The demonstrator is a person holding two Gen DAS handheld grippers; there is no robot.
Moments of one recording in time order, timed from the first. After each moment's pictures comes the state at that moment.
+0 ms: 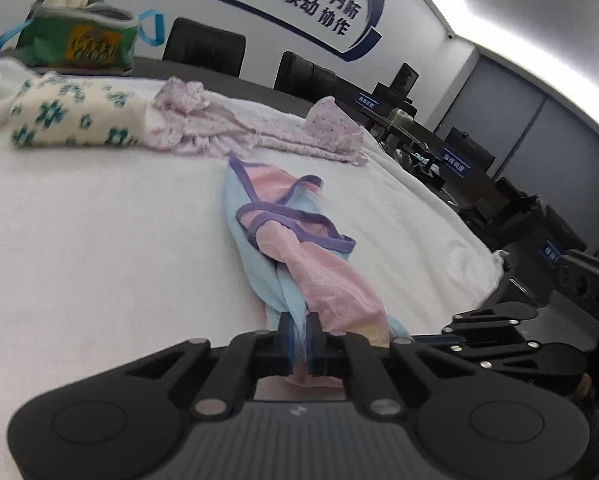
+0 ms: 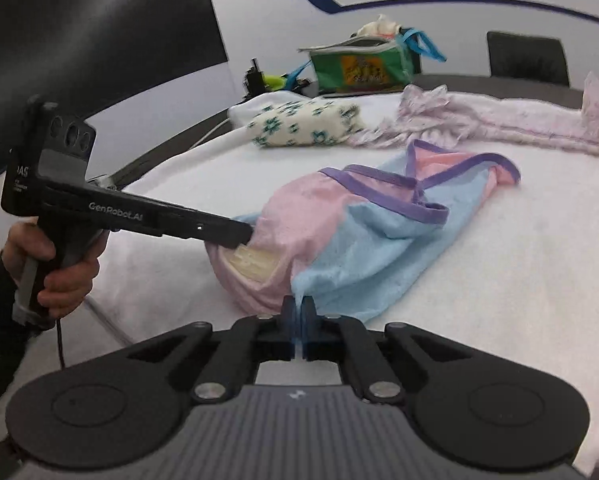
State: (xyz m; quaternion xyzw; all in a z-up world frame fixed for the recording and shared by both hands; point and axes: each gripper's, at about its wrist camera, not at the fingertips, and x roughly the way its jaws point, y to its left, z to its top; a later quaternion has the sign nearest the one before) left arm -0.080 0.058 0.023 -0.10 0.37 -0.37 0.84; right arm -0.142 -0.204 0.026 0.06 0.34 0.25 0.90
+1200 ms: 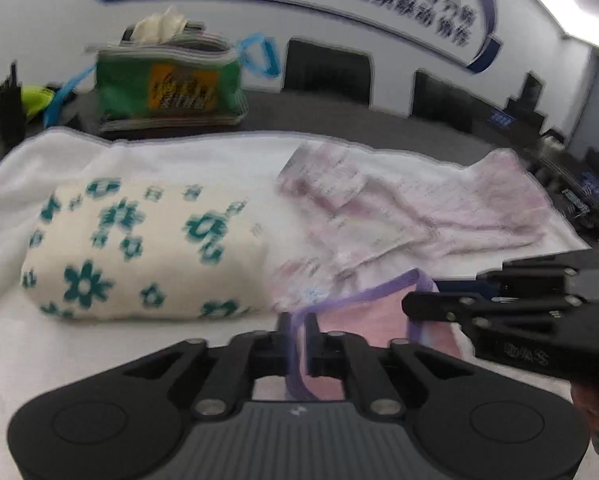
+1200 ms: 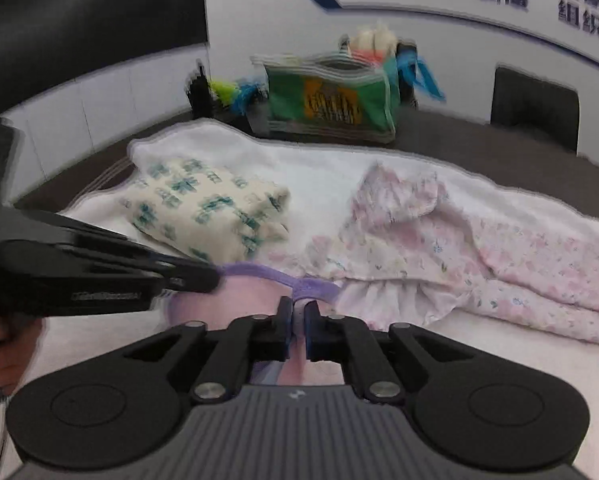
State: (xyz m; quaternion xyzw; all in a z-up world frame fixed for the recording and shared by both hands) left arm 0.143 0.013 0.036 -0.04 0.38 -0.16 0.91; right arm 0.149 -0.182 0.048 -0.05 0.37 0.17 0.91
